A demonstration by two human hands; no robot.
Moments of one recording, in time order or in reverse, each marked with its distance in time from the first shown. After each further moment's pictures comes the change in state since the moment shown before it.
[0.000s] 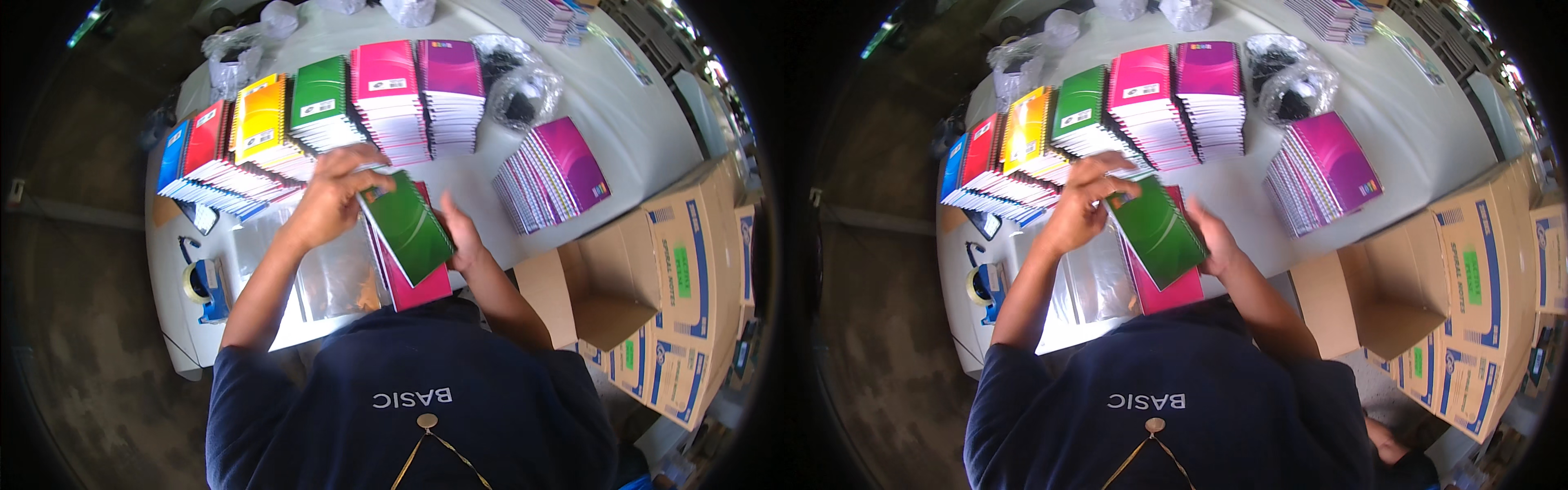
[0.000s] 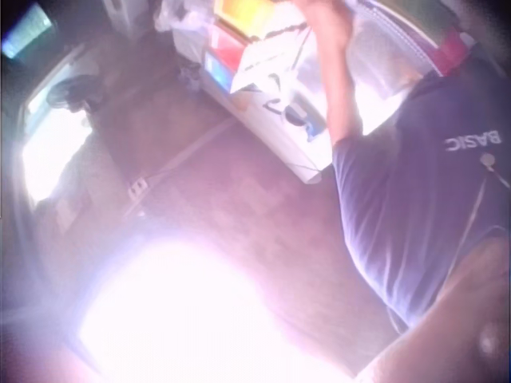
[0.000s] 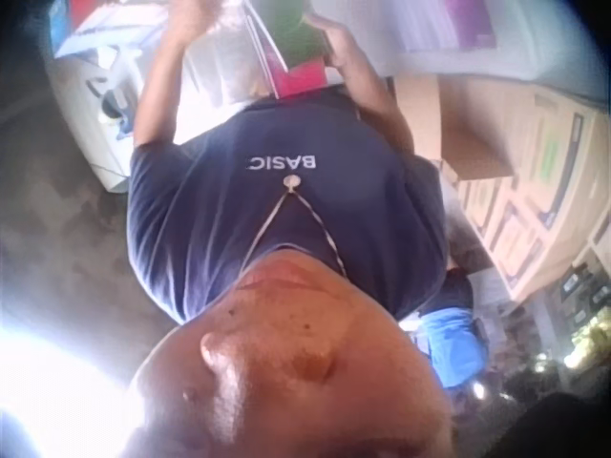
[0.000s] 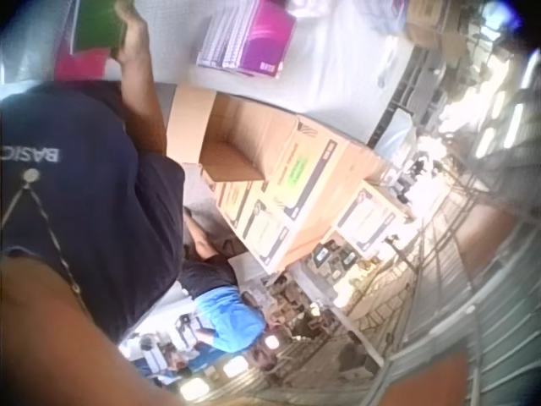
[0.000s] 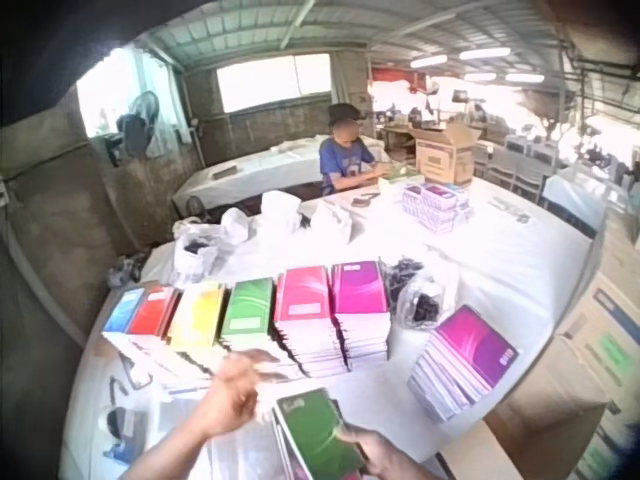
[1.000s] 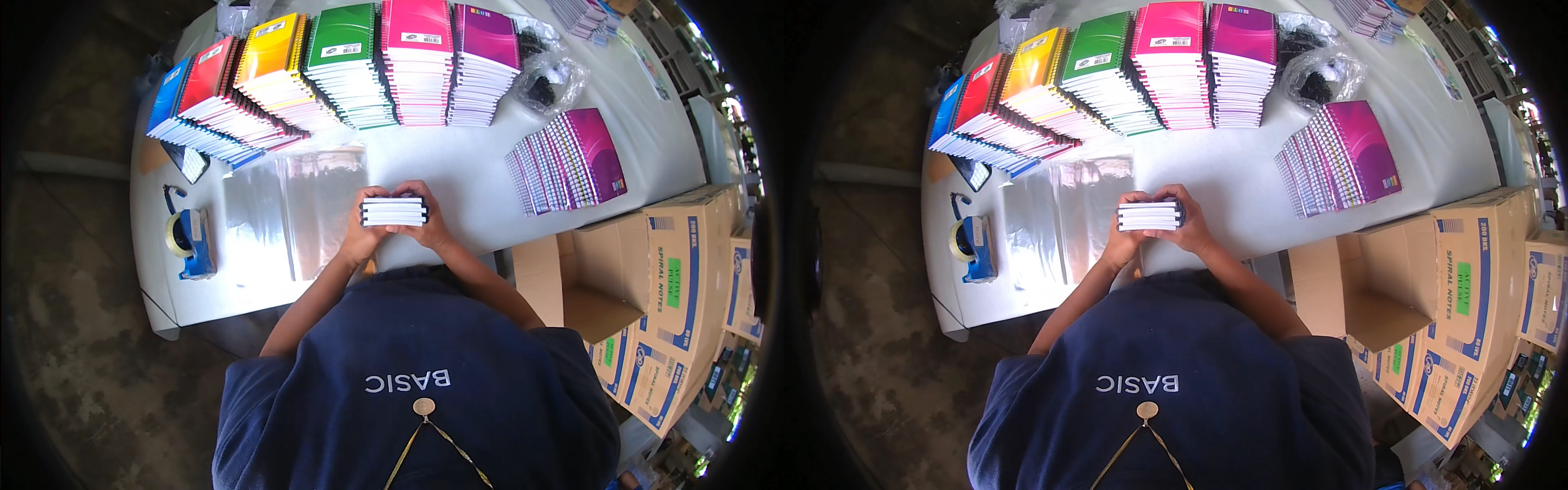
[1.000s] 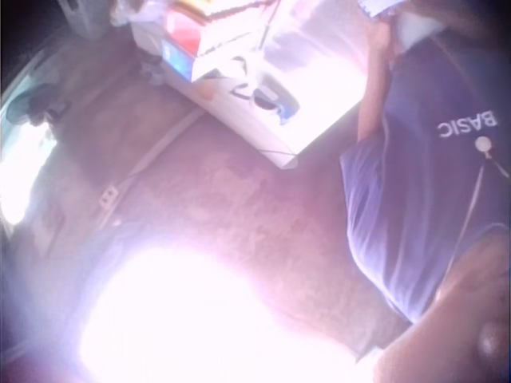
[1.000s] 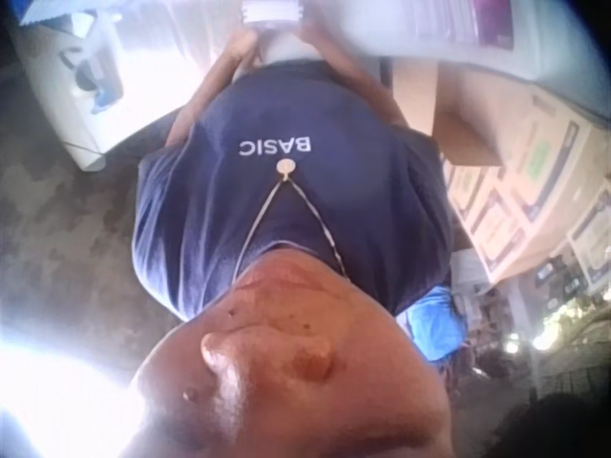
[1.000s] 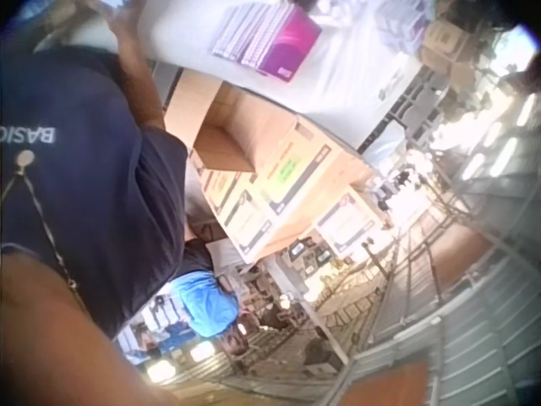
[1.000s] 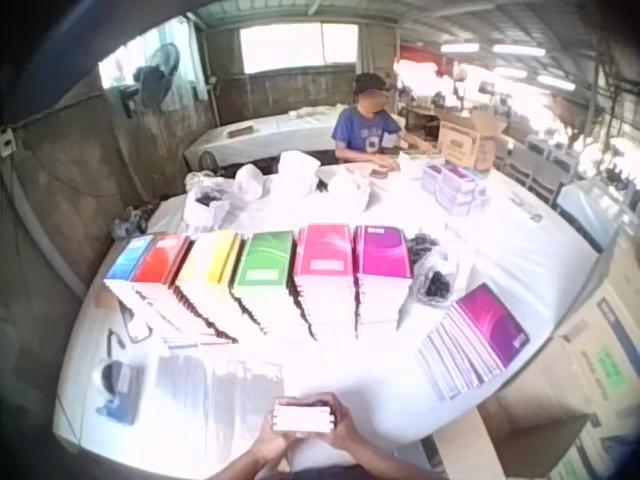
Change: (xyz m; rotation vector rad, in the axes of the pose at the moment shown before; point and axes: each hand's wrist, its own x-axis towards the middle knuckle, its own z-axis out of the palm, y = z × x) left_hand -0.134 0.019 0.162 -1.024 0.416 -0.817; right_hand 0.032 0.069 -0.064 -1.184 0.026 -0.667
